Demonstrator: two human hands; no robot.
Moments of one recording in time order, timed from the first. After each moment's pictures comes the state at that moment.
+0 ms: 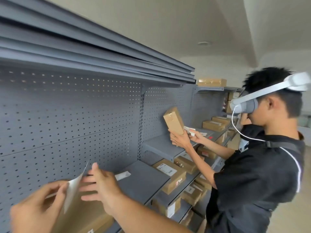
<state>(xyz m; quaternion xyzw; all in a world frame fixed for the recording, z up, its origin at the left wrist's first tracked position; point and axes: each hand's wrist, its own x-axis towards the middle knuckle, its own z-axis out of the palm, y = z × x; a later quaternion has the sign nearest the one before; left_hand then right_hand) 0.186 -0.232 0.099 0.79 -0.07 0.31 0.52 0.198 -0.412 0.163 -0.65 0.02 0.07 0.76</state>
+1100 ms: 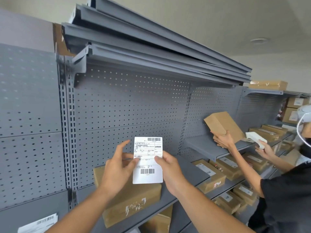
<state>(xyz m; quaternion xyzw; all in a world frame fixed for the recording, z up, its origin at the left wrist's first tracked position) 0.143 -0.236 0.169 0.80 -0.10 0.20 0.56 0.156 -0.420 0.166 -0.69 -0.06 -0.08 0.72</state>
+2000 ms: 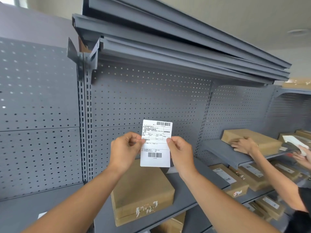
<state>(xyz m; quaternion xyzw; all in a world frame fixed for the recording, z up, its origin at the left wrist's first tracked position) 0.192 -0.220 0.197 0.76 -0.04 0.27 0.59 0.215 -0.415 0.190 -0.73 -0.09 -0.23 0.64</state>
